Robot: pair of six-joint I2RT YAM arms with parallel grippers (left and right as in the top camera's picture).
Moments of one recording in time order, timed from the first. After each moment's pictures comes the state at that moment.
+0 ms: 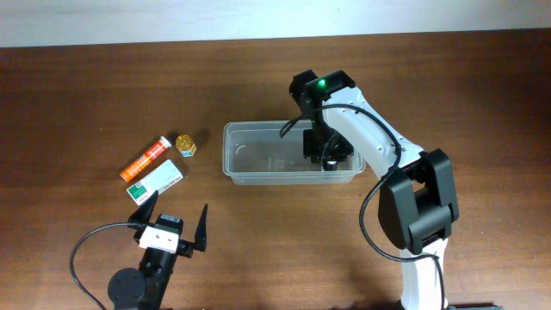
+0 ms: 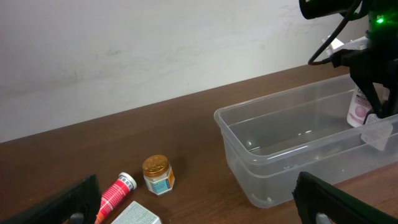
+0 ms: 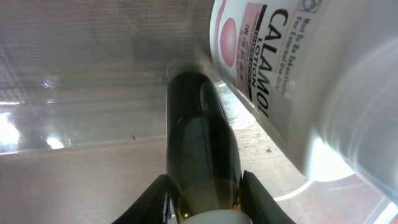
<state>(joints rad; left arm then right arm) 0.07 0.01 0.01 -0.05 0.34 0.16 0.43 2.16 1.83 -1.40 0.08 0.50</state>
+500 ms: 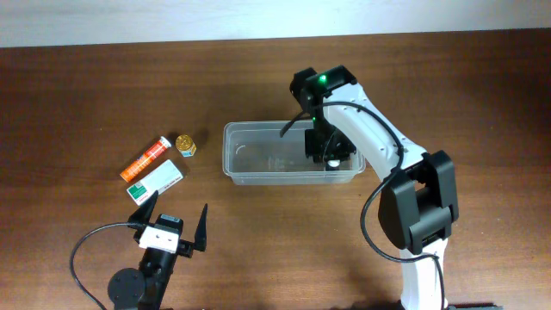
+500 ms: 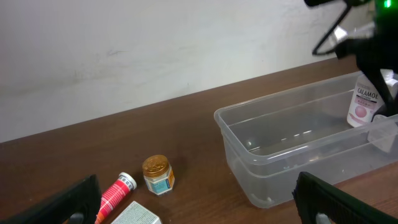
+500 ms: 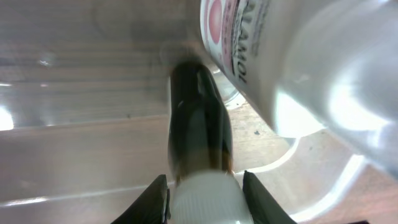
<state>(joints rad) 0.07 0.01 0.01 -0.05 0.34 0.16 0.43 2.16 1.92 -1.50 0.08 0.48</state>
